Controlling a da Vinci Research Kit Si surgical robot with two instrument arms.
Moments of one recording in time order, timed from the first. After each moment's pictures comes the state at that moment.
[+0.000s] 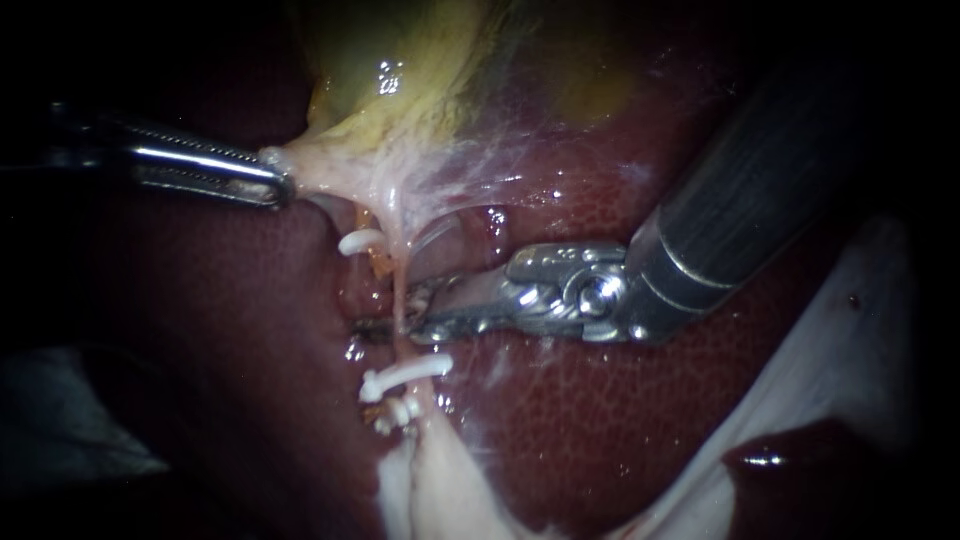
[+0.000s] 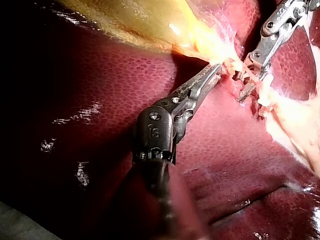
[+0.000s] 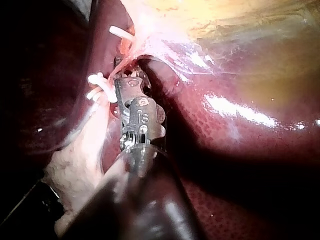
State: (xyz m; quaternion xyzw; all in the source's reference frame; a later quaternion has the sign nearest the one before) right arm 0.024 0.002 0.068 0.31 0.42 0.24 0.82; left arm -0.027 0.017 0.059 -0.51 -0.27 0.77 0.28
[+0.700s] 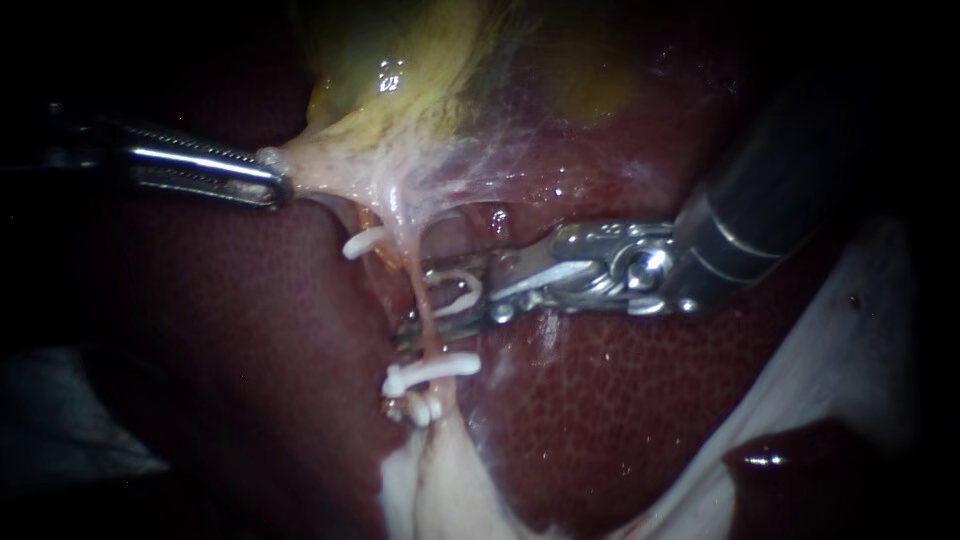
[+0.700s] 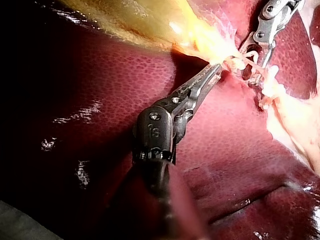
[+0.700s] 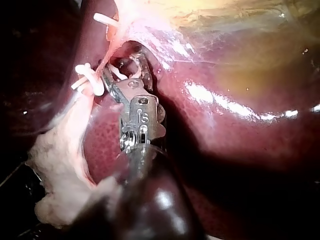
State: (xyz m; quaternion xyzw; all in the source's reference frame) right arm 0.019 0.005 0.068 0.30 0.45 0.21 0.82; left arm -0.027 0.017 0.059 -0.51 -0.27 0.77 0.28
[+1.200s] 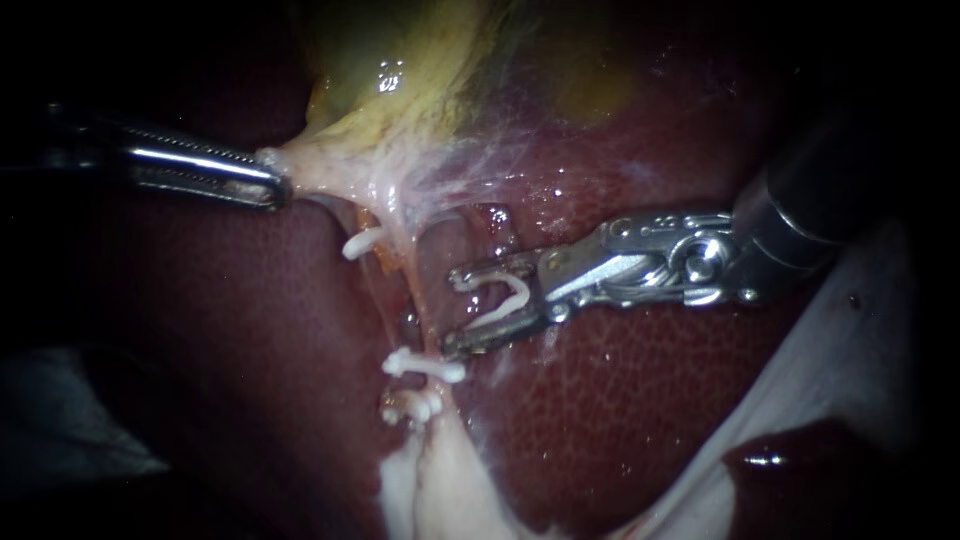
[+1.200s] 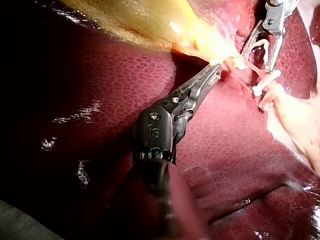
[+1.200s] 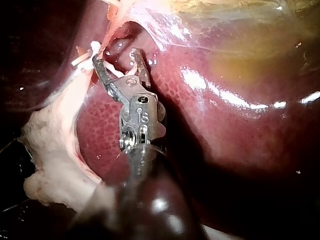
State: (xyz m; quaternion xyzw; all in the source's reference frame) right arm 0.016 0.005 0.067 0.36 0.47 0.15 0.79; left arm -0.027 0.017 0.059 -0.51 -0.27 0.77 0.28
